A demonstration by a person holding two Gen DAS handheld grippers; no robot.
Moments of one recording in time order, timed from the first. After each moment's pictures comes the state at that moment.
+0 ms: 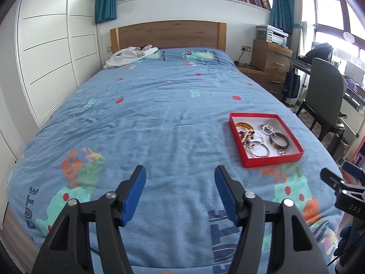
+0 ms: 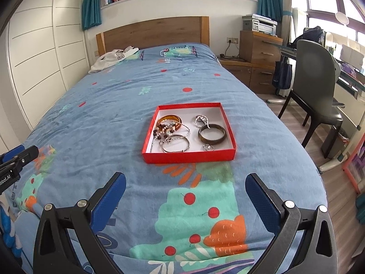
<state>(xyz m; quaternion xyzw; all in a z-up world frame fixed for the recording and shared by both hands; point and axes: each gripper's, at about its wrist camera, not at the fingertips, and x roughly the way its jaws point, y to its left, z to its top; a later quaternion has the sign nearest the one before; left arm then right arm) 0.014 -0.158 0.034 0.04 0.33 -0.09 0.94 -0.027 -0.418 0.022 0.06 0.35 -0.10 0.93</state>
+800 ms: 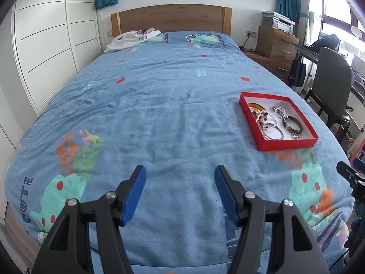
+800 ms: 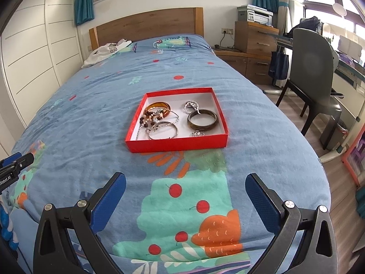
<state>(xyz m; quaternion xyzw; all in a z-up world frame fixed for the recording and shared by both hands) 0.036 -0.151 -0.011 0.04 0.38 -0.08 0.92 -0.022 -0.441 -0.009 0.07 0.37 -0.11 0.92</state>
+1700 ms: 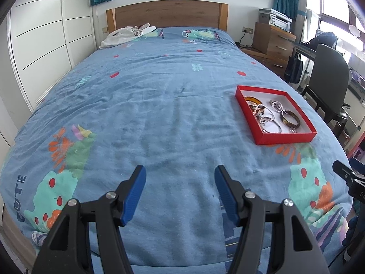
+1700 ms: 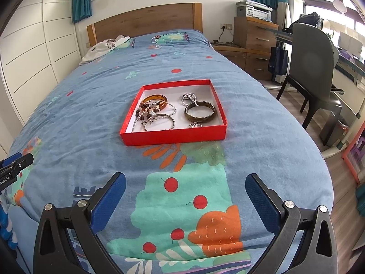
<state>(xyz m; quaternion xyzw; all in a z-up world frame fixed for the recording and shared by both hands) 0.040 -0.153 -0.024 0.04 0.39 -0.09 0.92 -0.020 -0.446 -0.024 0.07 0.39 -0.11 0.91</state>
